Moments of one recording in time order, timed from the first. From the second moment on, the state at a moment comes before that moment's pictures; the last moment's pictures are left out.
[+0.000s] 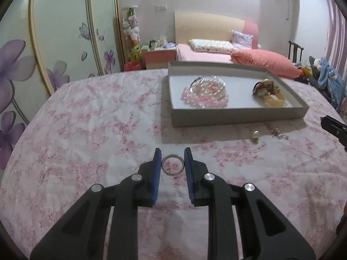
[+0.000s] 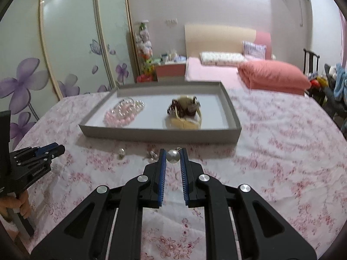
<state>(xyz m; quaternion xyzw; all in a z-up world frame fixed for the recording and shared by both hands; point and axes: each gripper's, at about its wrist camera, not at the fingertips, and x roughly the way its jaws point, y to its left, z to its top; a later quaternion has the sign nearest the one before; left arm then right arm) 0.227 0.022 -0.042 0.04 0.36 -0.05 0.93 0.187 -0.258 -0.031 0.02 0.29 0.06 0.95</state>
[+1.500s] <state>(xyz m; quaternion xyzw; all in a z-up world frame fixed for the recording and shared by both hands) 0.172 -0.028 0.017 0.04 0.15 -0.04 0.99 0.150 -0.246 0.001 -0.03 0.09 0.00 1.00</state>
